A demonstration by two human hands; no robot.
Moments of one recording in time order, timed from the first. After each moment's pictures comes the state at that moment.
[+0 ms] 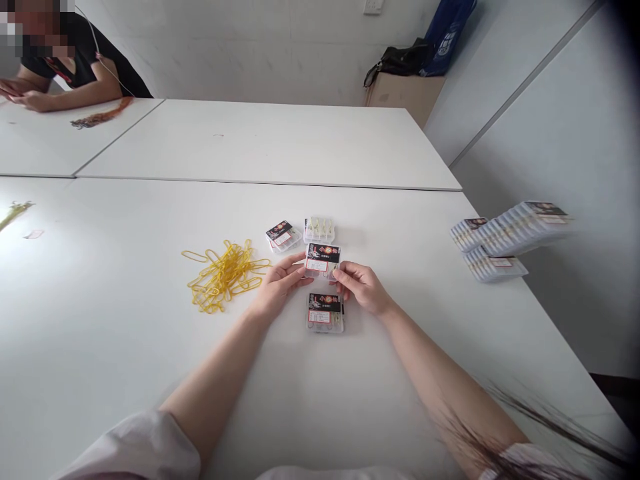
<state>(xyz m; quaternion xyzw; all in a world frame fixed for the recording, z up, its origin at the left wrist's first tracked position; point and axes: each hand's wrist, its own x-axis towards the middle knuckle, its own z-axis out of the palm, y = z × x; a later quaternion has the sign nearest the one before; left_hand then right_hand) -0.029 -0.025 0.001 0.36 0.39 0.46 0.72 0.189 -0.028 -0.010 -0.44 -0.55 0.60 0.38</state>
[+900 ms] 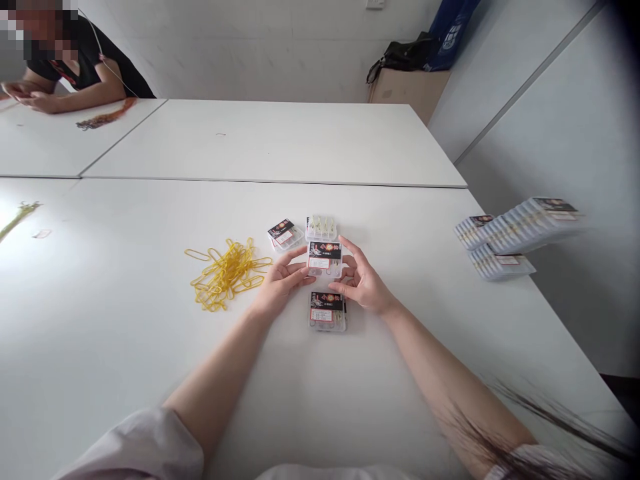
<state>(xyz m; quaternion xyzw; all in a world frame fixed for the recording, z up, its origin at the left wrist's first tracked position) -0.030 -0.027 0.004 0.37 0.40 0.45 0.71 0.187 -0.029 -0.011 -0.40 -0.57 0.58 0.41</state>
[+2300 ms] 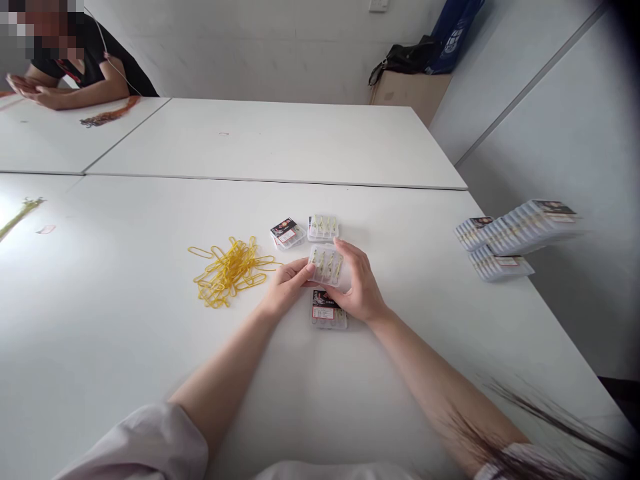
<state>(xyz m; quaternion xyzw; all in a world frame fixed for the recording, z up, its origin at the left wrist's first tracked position) -0.022 -0.031 0.006 0.47 0.36 0.42 0.68 0.167 -0.037 -0.011 -0.40 -0.79 0.10 0.44</state>
